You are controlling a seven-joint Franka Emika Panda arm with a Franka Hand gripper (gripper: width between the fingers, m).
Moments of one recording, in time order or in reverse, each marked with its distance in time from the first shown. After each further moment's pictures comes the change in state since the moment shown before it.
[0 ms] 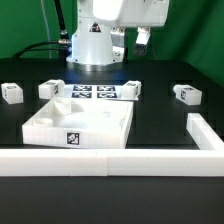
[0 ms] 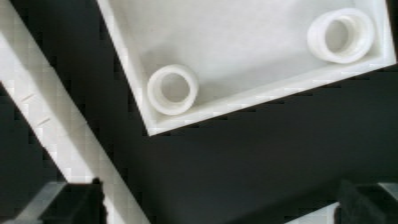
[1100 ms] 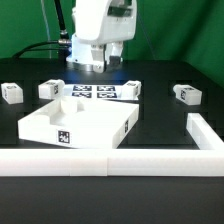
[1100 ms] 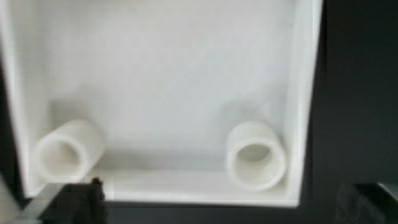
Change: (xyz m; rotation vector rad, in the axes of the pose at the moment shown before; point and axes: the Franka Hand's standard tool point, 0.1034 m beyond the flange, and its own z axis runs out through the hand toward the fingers) arm -0.059 -0.055 0.044 -0.019 0.081 -0.120
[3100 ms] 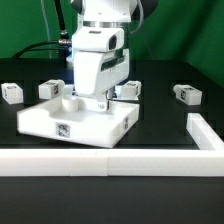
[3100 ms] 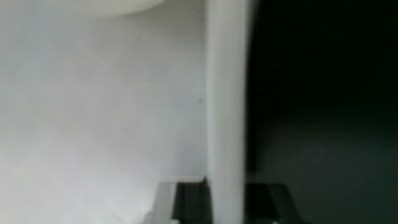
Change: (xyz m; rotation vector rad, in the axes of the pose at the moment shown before) arm -0.014 -0.044 0.080 0.035 0.032 0.017
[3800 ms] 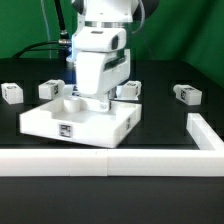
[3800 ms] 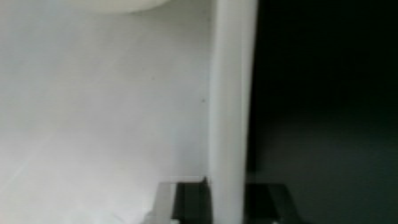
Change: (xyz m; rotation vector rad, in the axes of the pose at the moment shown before) arm 0.020 0.002 -0.001 -0.018 0.005 -0.110
